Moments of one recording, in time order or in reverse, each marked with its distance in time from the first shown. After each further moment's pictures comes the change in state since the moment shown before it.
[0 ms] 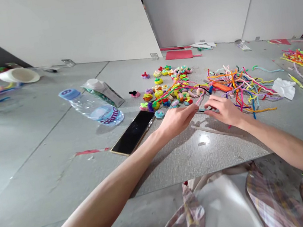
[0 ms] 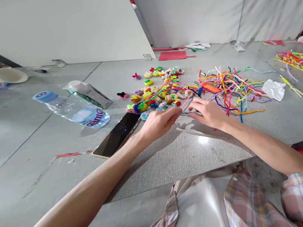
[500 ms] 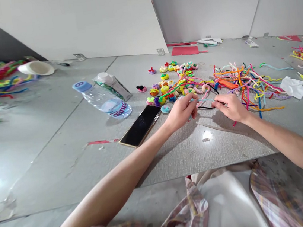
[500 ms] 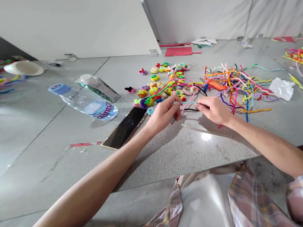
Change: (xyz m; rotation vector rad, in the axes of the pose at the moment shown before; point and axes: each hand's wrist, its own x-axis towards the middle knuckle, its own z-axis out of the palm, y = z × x) left_hand 0.011 0.013 -0.006 -0.658 -0.033 -0.470; right_hand 0.003 -0.003 -0.003 0.148 0.043 0.156
